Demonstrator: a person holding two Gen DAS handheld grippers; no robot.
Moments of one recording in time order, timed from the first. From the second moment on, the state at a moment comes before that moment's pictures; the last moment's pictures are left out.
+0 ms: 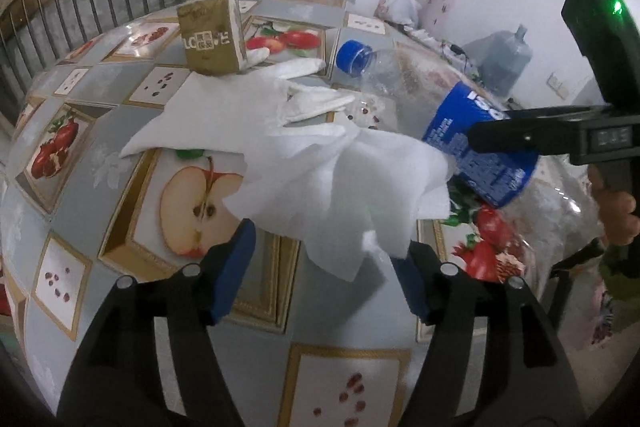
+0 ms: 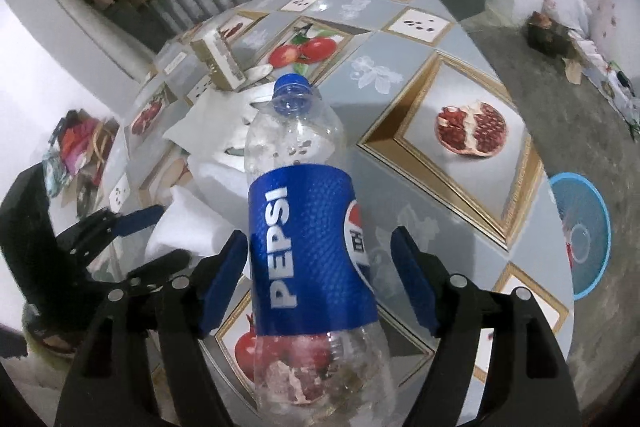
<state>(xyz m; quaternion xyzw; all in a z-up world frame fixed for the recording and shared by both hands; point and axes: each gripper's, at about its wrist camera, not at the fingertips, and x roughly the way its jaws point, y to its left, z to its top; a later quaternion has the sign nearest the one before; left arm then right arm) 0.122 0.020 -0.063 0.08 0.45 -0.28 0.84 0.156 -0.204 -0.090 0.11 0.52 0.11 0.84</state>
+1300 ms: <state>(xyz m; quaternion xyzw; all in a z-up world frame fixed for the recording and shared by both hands) 0.118 0.009 -0.041 0.12 0.39 -0.25 0.88 0.156 -0.217 -0.091 0.18 0.52 0.12 0.82</state>
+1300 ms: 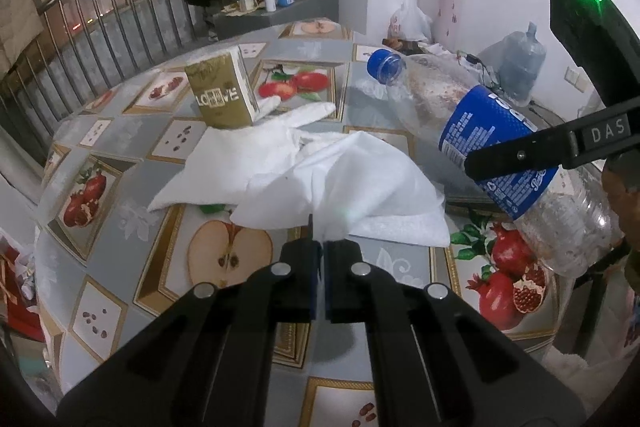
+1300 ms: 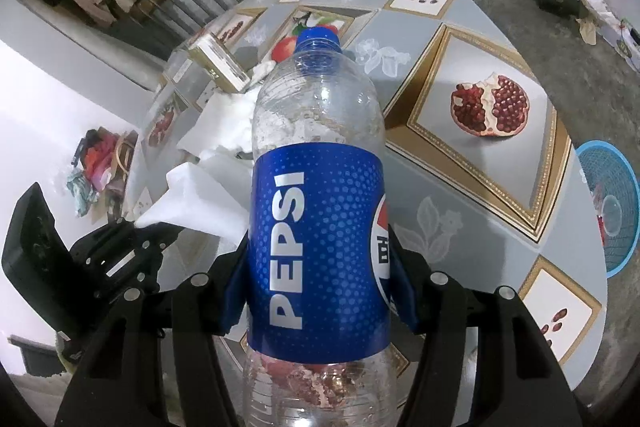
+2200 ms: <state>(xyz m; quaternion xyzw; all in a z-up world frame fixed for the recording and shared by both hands) 0.128 -0.082 0.026 0.11 0.34 -0.38 0.85 0.059 -0.358 -0.038 0.26 0.41 -0.03 0.87</state>
